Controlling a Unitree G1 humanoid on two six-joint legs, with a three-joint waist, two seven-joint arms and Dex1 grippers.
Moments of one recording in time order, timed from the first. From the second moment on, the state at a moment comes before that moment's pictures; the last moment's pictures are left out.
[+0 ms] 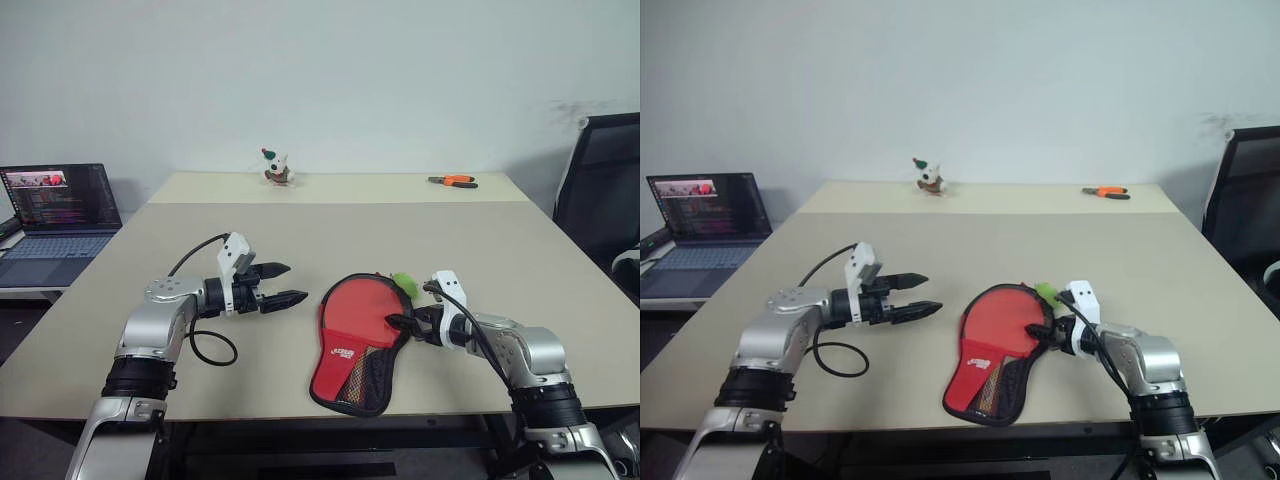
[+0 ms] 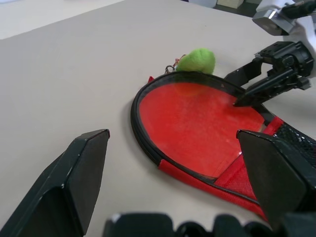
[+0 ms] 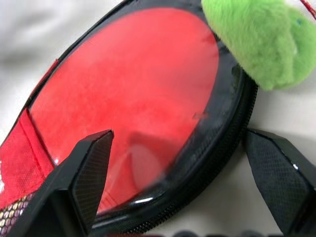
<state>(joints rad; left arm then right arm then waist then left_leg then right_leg) -0.67 0.59 0.06 0.32 -0.29 0.41 -1.17 -0.58 -0.32 -0.05 0.10 0.37 1.00 0.50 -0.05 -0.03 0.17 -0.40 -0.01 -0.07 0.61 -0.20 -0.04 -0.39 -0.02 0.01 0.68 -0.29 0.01</state>
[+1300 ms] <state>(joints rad) -0.60 0.62 0.04 0.25 -0.31 0.41 -1.16 -0.85 -0.24 0.13 0.57 0.17 0.64 0.74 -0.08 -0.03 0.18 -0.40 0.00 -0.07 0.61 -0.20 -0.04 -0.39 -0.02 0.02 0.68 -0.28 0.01</state>
